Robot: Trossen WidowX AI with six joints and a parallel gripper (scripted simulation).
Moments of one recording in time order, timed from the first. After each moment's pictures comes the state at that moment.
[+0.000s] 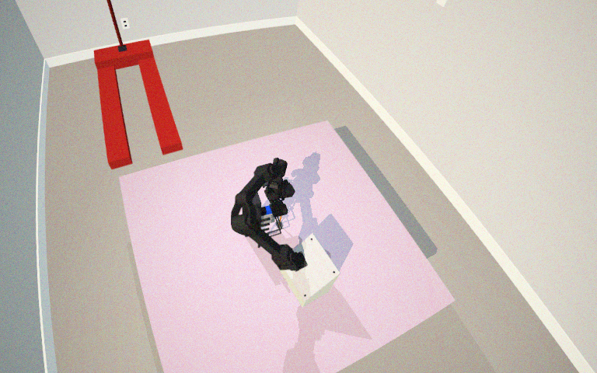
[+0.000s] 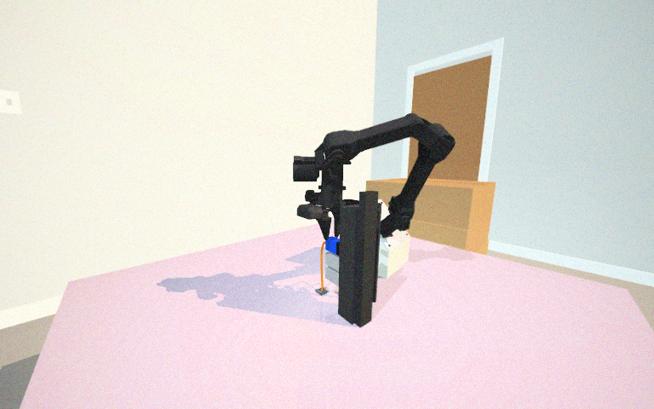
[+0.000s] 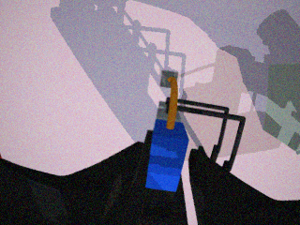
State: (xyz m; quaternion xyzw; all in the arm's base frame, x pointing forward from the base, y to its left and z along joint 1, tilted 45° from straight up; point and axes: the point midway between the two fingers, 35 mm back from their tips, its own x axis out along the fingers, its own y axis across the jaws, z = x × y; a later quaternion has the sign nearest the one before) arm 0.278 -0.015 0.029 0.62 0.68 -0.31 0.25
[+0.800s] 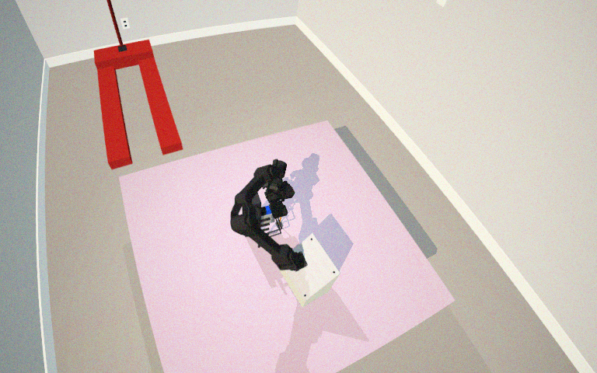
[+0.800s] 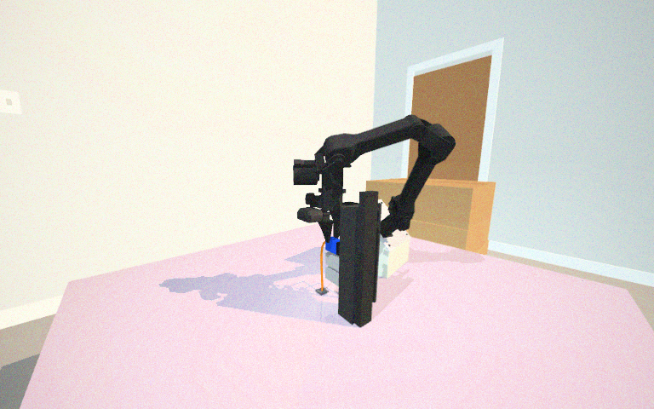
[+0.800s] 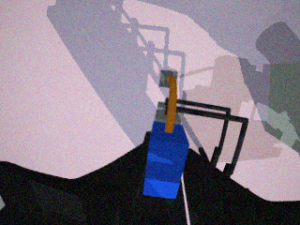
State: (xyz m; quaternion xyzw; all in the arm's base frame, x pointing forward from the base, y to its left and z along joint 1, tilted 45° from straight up) arm 0.276 -0.009 0.023 0.62 0.68 -0.31 0.24
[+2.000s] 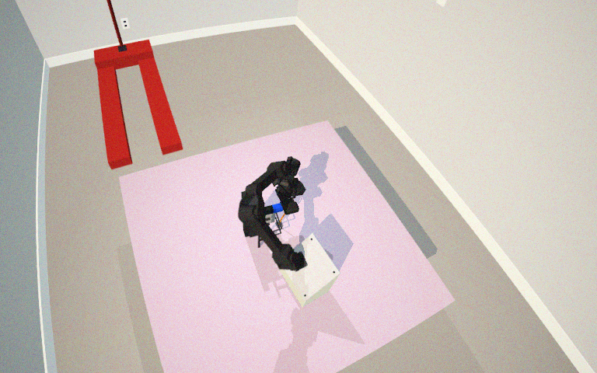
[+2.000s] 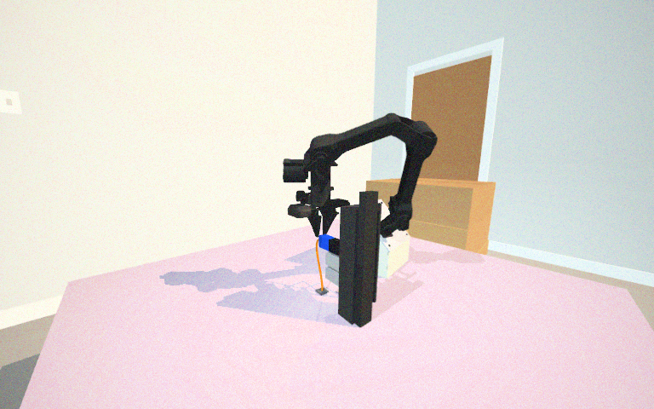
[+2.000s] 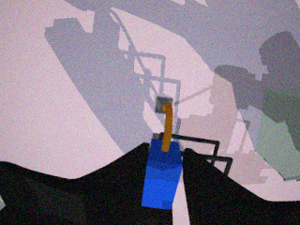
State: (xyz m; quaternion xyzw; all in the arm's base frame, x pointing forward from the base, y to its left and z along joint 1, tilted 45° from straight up) arm 0.273 -0.047 -0.009 0.61 0.68 -0.31 0.25
